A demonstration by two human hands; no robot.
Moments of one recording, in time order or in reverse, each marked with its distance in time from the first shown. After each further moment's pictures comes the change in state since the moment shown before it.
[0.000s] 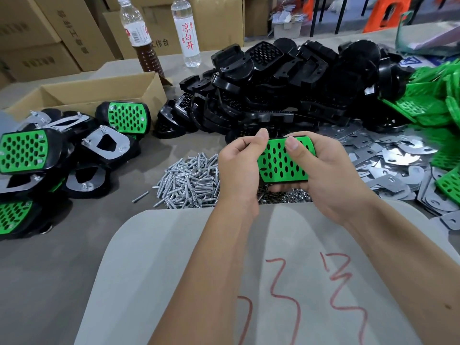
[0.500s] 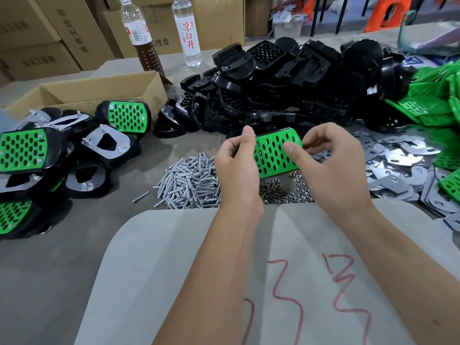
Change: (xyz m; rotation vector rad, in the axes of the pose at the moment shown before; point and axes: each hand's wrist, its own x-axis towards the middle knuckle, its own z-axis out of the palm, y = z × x) left_hand 0.003 -0.004 0.006 -0.116 0.168 0.026; right_hand 0.000 0.001 0.000 -0.658 0.390 -0.285
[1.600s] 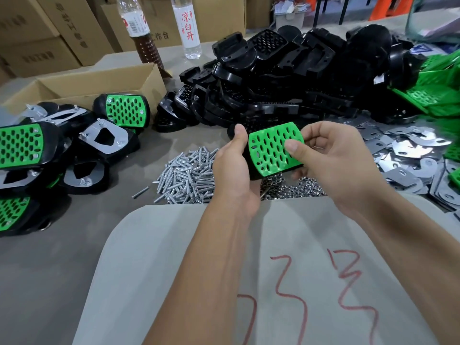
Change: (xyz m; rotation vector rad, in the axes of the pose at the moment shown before) left_hand -0.001 0.006 -0.011 -0.083 -0.075 -0.142; right_hand 0.004 0.003 -0.002 0.355 -0.244 0.232
